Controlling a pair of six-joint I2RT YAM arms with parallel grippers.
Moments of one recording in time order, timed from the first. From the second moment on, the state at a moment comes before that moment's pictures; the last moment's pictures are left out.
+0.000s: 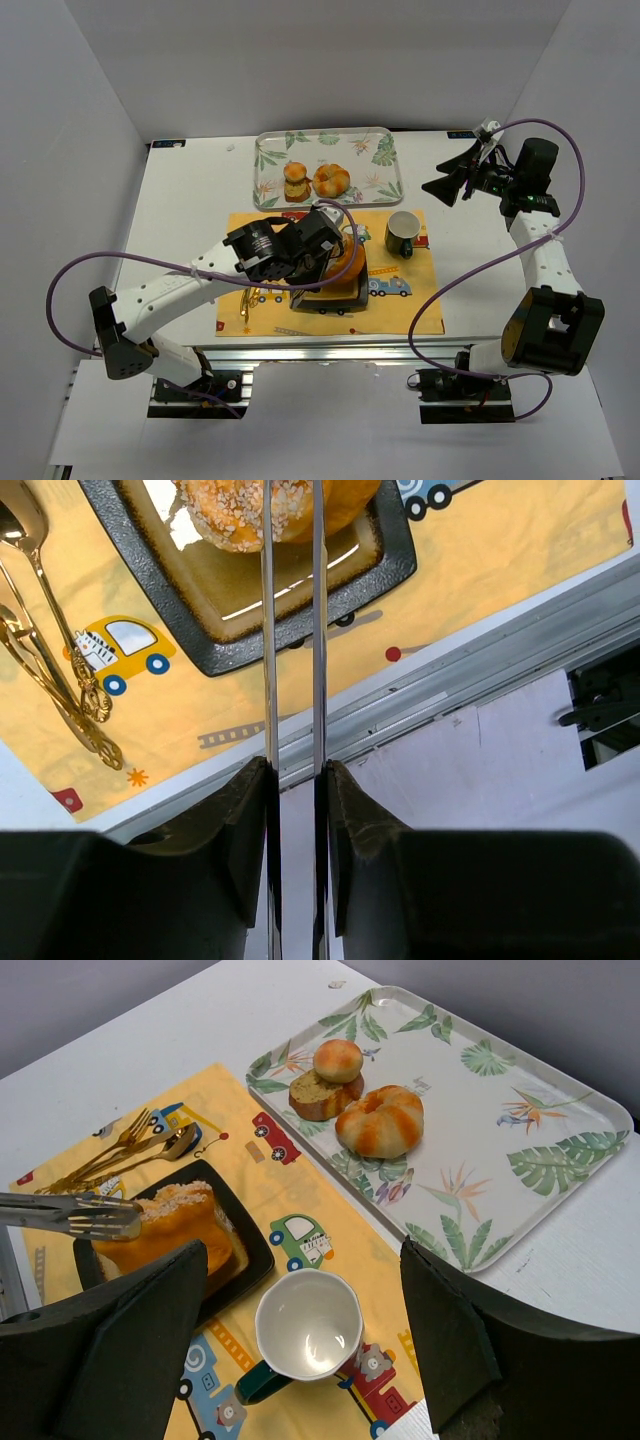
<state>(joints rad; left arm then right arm) -1.08 1.42 1.51 -1.12 -0.24 -0.58 -0.16 1.40 1.16 -0.08 -1.17 -0.17</state>
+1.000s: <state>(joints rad) -1.10 1.37 1.51 -1.04 -0.18 -0.65 -0.16 1.40 1.16 -0.08 -1.17 -0.17</state>
